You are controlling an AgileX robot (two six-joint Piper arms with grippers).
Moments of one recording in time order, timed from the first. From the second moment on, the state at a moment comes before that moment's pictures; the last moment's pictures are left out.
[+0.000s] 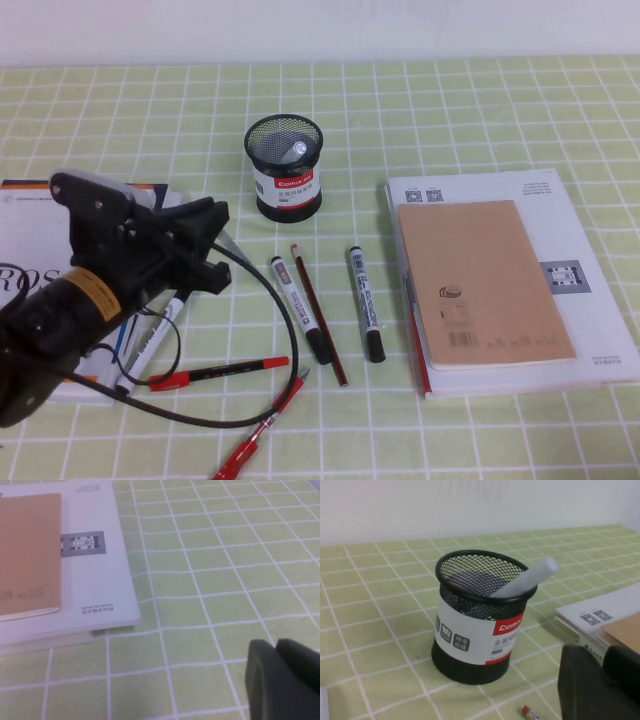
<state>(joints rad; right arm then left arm) -0.02 -0.01 0.00 -0.16 0.48 0.21 -0.26 1.61 -0.57 0.52 -0.84 -0.39</state>
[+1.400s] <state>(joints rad) -0.02 -0.01 0.00 -0.16 0.48 0.21 -0.26 0.75 -0.38 1.12 -0.72 -1.05</state>
